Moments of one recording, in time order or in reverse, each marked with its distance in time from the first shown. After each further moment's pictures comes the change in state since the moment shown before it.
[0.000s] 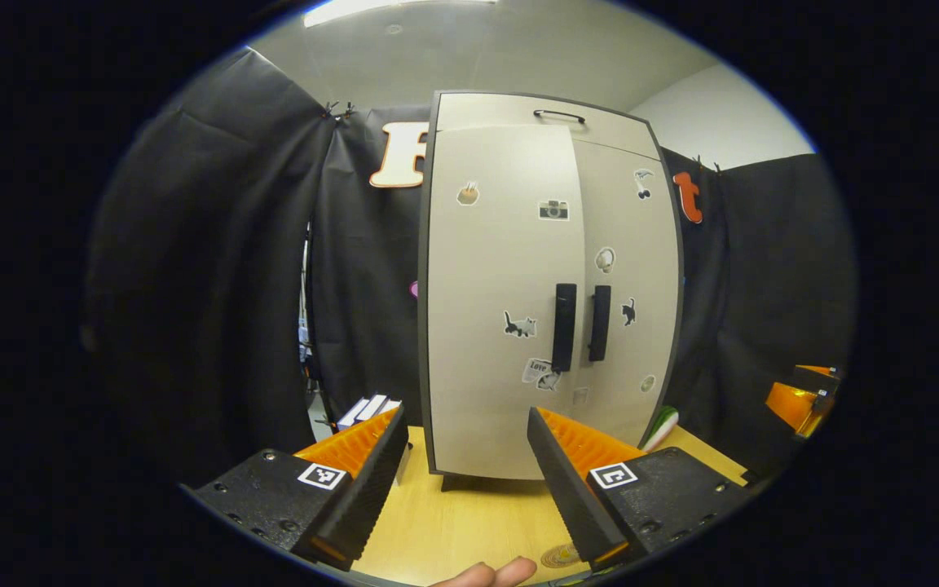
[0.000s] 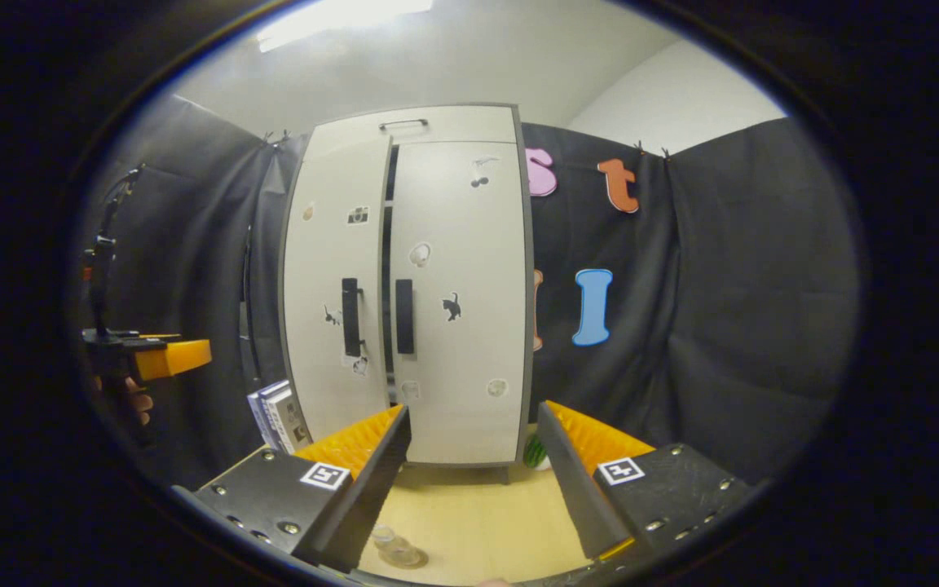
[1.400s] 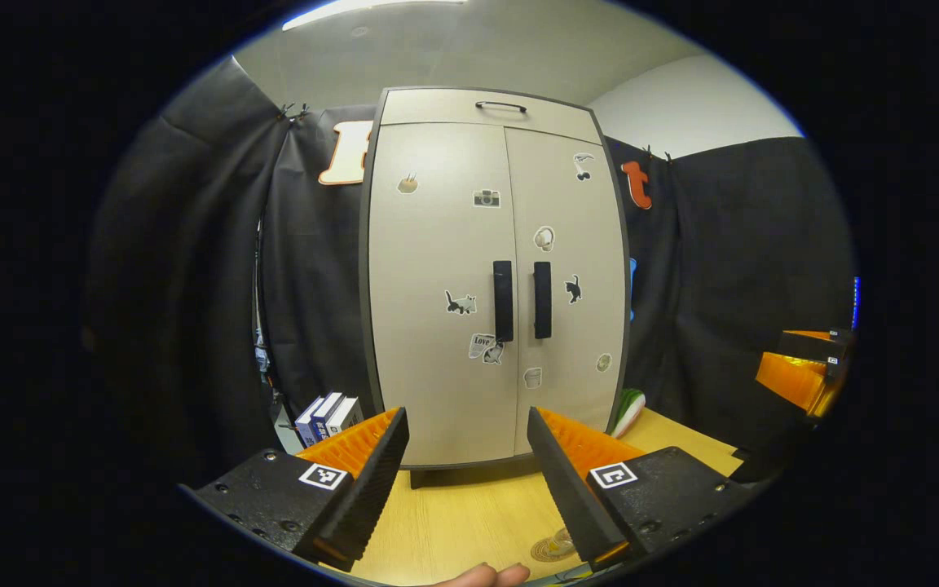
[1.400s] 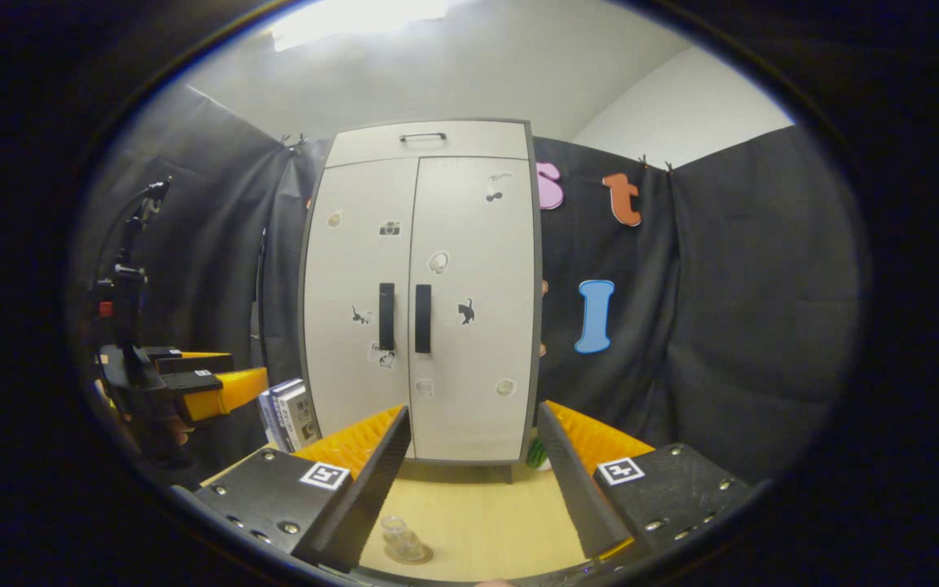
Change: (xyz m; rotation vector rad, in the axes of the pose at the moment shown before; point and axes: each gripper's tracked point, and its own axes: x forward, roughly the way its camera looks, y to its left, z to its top) left arm -0.008 -0.049 -0.028 0.059 -0.008 -0.134; right arm -0.041 0.016 -0.003 -0.001 -0.037 -0.001
